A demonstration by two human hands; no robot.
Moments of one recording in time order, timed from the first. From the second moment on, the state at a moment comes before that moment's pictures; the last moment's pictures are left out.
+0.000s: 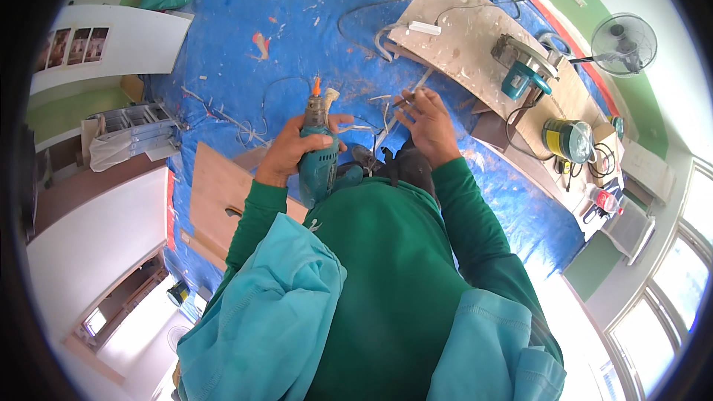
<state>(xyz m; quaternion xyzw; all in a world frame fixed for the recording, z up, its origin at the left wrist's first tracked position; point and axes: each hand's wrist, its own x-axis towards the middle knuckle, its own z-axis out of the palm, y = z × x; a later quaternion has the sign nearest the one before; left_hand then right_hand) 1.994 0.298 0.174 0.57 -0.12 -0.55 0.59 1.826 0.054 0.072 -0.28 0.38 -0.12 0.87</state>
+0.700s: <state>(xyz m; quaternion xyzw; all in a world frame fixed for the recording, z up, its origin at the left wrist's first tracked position) 1.966 0.334 0.136 0.49 -0.03 -0.52 0.70 1.777 0.084 0.141 -0.40 0.26 0.17 0.86</state>
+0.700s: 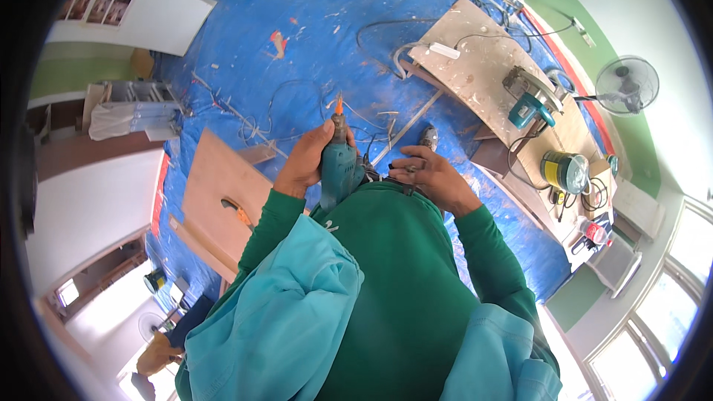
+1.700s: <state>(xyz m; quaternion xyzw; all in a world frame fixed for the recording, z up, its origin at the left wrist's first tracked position) 1.950 0.332 0.183 0.42 -0.03 -0.41 0.81 1.852 0.138 0.214 -0.54 0.17 -0.03 0.82</state>
